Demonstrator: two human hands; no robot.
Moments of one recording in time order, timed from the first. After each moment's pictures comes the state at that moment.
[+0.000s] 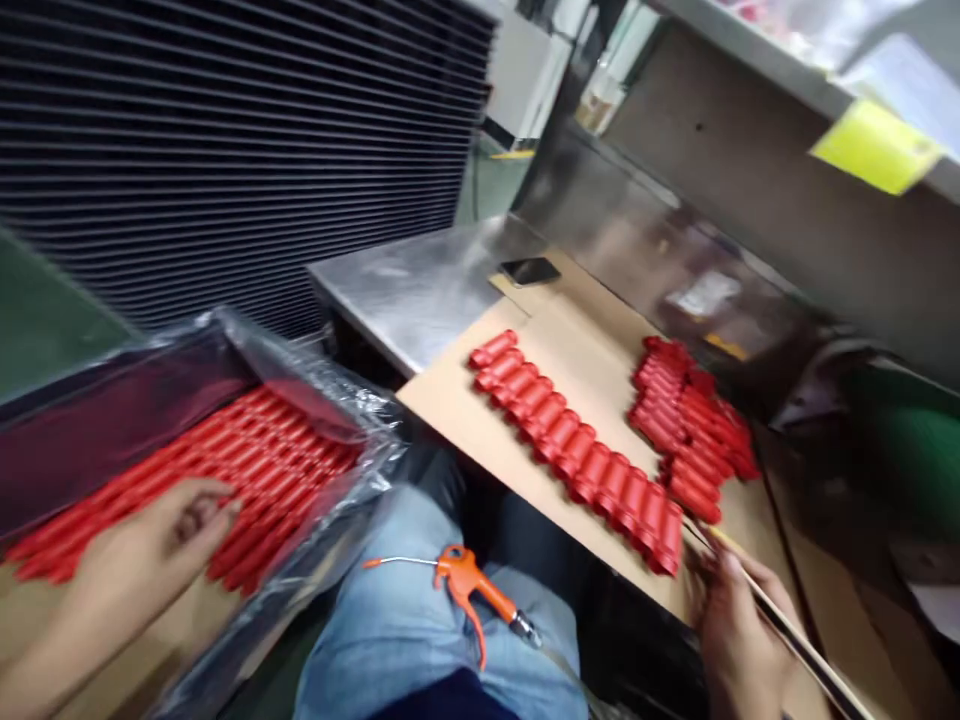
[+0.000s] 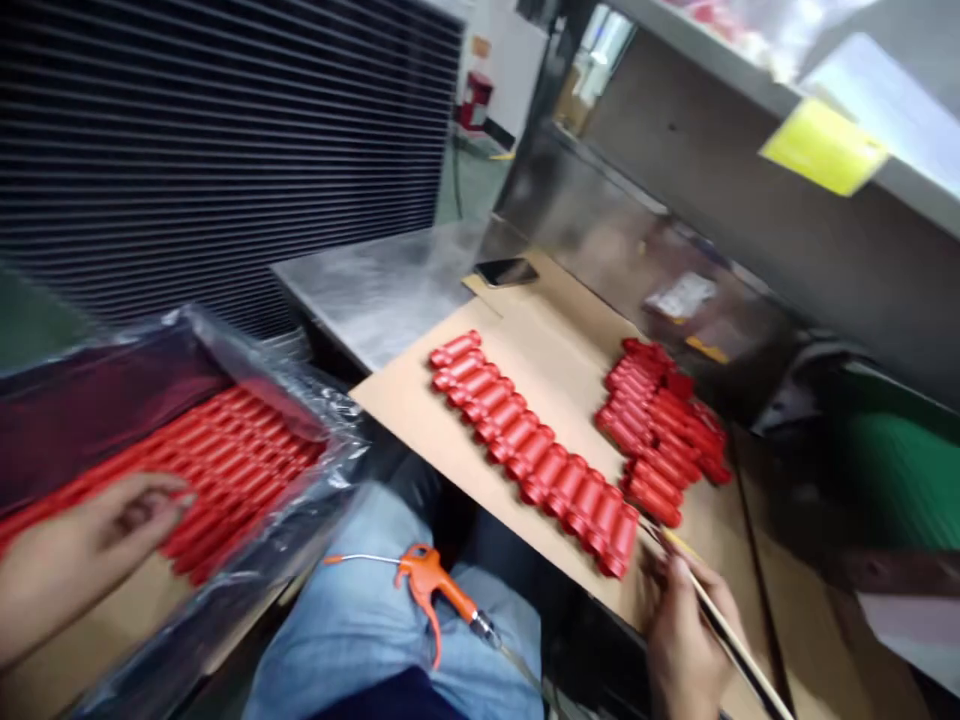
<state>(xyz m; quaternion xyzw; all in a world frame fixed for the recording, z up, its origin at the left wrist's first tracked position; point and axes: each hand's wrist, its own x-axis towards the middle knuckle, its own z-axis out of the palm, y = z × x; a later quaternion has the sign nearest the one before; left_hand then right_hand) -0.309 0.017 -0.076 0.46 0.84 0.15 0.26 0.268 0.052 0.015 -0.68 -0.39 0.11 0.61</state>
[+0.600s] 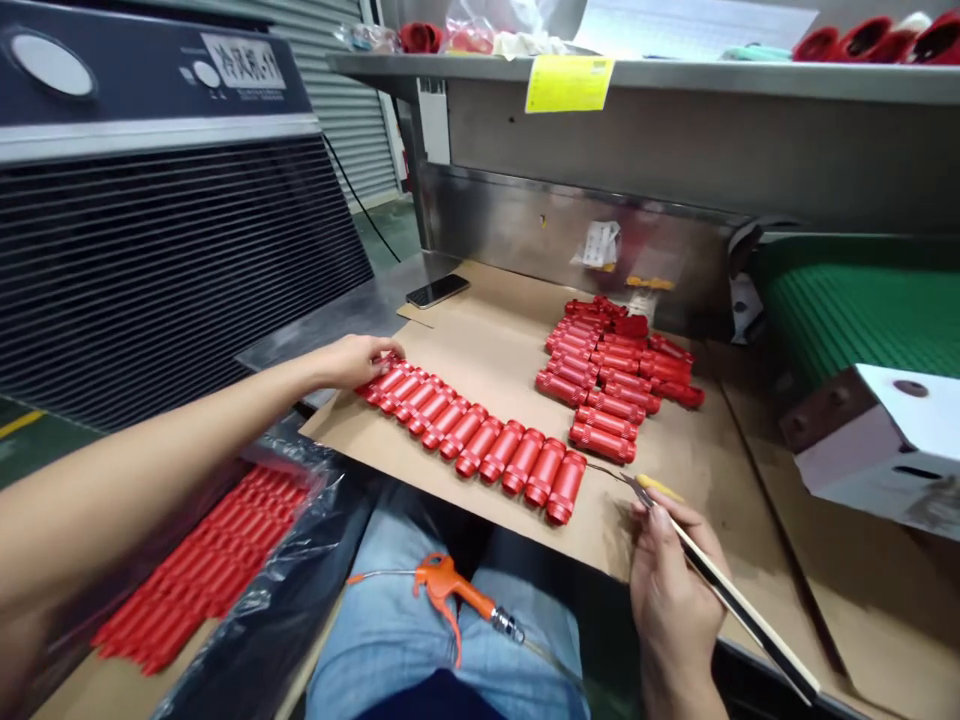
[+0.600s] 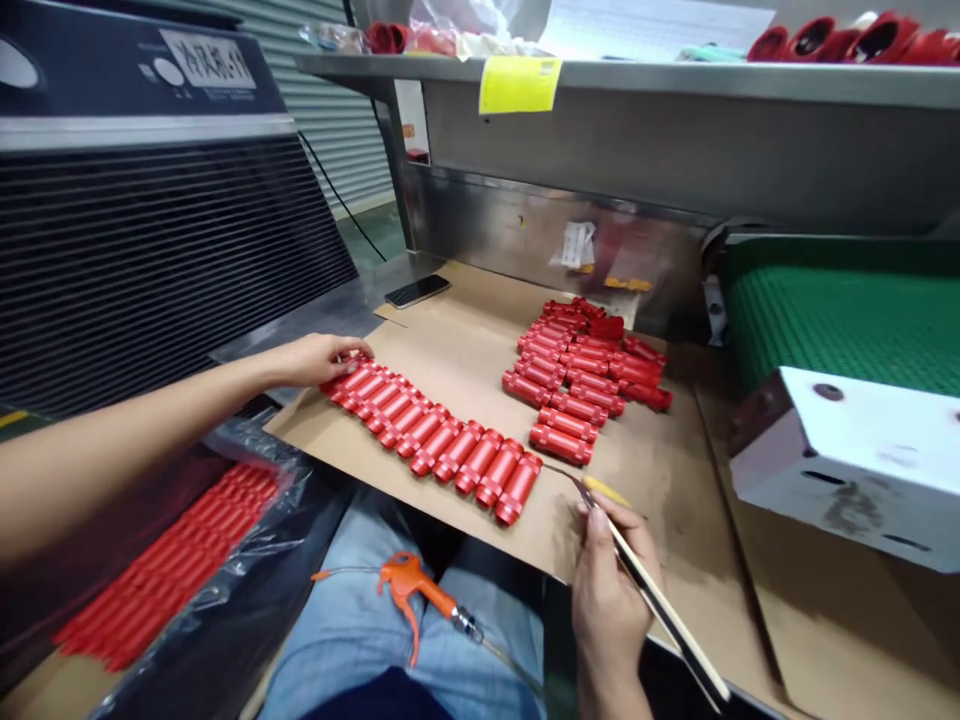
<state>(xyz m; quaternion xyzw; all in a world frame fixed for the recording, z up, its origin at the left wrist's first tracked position) -0.112 0.309 0.092 0.79 0.61 -0.05 0.11 0.293 0.040 0.000 -0.54 -0.27 0.26 0.75</state>
